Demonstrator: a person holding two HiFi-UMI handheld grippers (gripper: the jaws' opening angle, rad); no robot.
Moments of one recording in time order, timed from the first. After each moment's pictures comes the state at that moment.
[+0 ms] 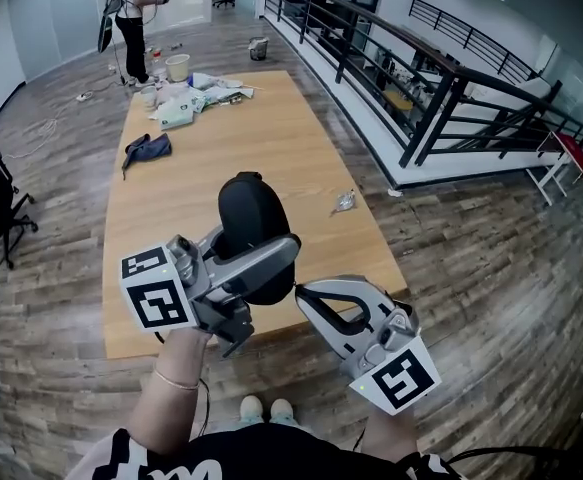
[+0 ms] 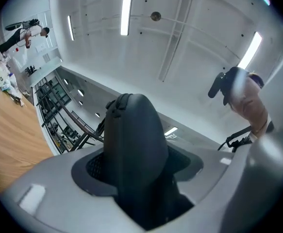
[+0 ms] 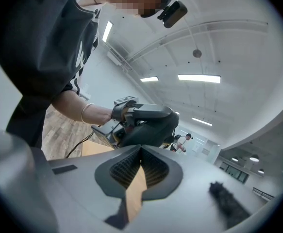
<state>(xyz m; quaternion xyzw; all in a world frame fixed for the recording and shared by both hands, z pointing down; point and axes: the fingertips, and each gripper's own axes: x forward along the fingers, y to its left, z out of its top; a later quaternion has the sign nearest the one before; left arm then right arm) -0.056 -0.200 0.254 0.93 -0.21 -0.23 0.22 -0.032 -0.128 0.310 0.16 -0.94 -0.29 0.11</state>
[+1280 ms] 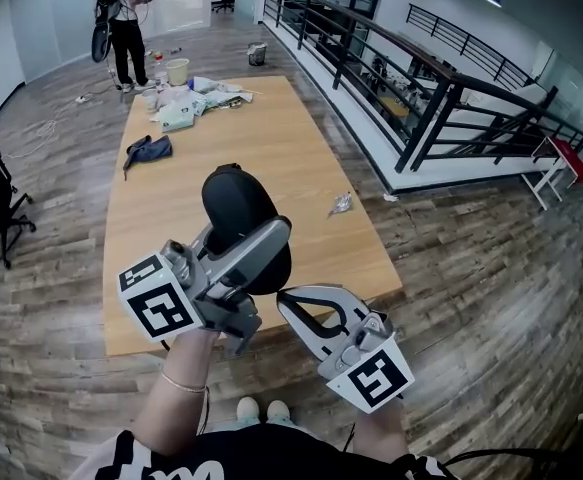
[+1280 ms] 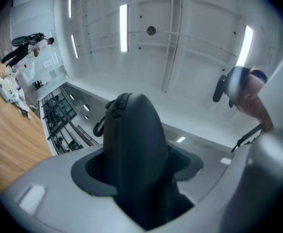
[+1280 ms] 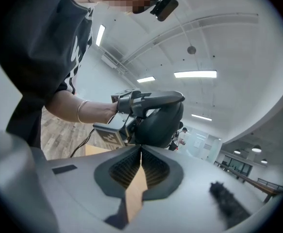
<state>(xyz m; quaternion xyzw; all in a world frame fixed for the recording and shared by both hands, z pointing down) -0.082 -0.193 0.235 0.90 -0.27 -0.29 0.19 -0.058 -0.113 0.327 0.17 -0.95 -0.25 0.10</state>
